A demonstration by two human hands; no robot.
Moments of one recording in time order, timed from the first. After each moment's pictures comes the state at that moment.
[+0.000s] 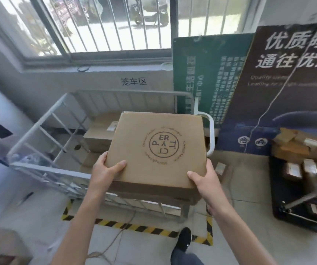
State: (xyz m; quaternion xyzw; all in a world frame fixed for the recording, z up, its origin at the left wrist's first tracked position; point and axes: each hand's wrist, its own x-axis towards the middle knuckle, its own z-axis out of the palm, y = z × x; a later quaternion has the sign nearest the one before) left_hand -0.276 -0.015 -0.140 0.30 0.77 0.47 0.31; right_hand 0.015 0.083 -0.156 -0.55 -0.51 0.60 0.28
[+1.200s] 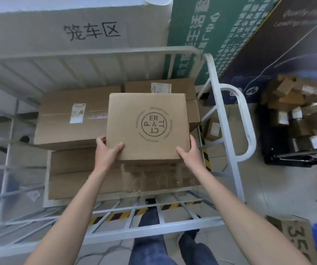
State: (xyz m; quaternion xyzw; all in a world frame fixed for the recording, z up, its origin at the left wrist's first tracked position) left_hand -0.586 0.295 -0.379 0.29 0.80 0.30 0.44; right_hand -0.282 0.322 -0.349 -0.72 -0.41 0.53 0.17
